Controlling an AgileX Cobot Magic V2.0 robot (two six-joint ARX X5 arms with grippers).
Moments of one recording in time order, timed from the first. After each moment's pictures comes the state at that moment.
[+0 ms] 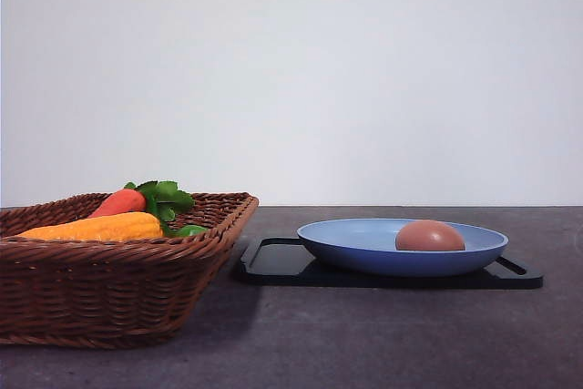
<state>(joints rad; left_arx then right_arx) -0.09 0.01 0.03 -0.17 -0.18 -0.17 0.27 0.32 0.32 0.03 0.15 -0.04</state>
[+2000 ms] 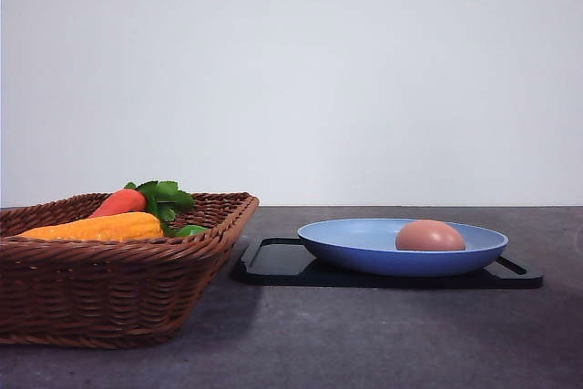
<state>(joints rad) -0.09 0.01 0.03 -0.17 -0.18 -0.17 -0.02 0.04 0.02 -0.16 -0.08 0.02</state>
